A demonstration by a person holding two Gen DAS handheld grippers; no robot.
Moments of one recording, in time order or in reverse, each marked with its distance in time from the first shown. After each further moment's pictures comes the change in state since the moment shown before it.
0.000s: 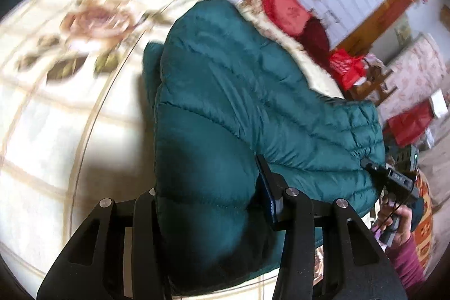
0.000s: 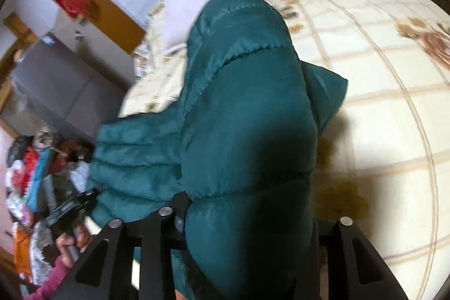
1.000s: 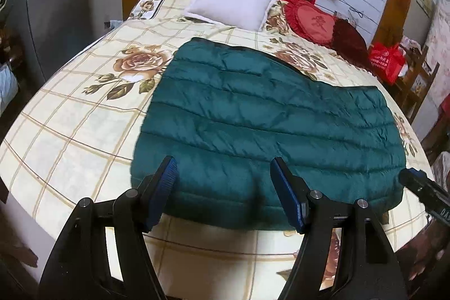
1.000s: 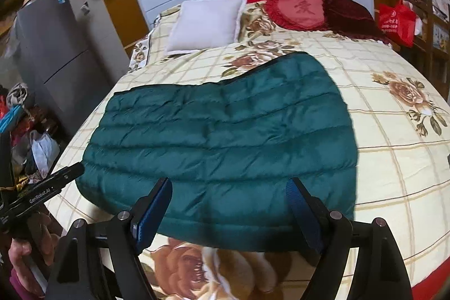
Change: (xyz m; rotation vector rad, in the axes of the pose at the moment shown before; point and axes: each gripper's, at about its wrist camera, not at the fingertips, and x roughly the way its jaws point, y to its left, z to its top) left arm -0.047 -0.110 -0.089 0.181 -0.230 0.383; right arm -0.051 0.120 -0.106 -0.239 -0.212 -0.168
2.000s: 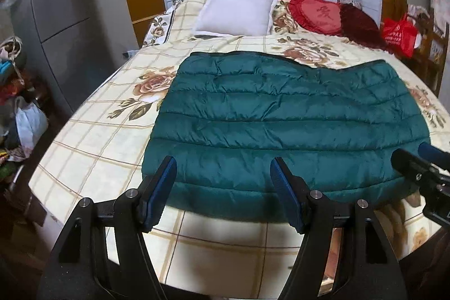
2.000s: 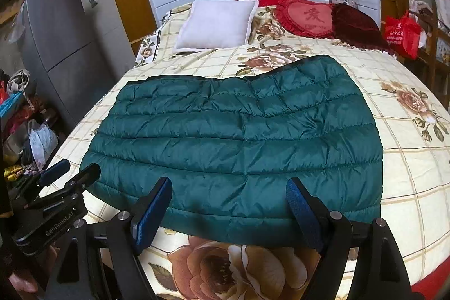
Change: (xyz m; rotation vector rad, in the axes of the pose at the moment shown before) left arm -0.008 -0.044 -0.024 0.152 -0.067 0.194; right arm 0.007 0.036 -0.011 -0.042 -0.013 -0.017
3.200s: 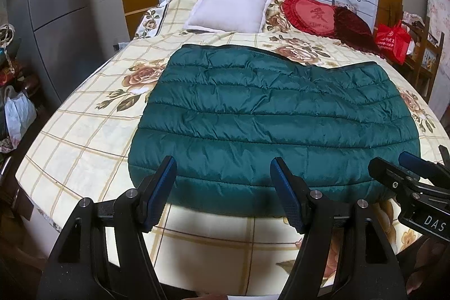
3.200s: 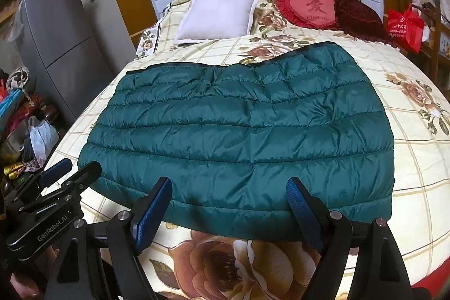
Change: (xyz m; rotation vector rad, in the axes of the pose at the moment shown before) left arm 0.002 0.003 -0.005 -0.040 0.011 -0.071; right arm 0.014 0.003 -0.006 0.006 0.041 0.014
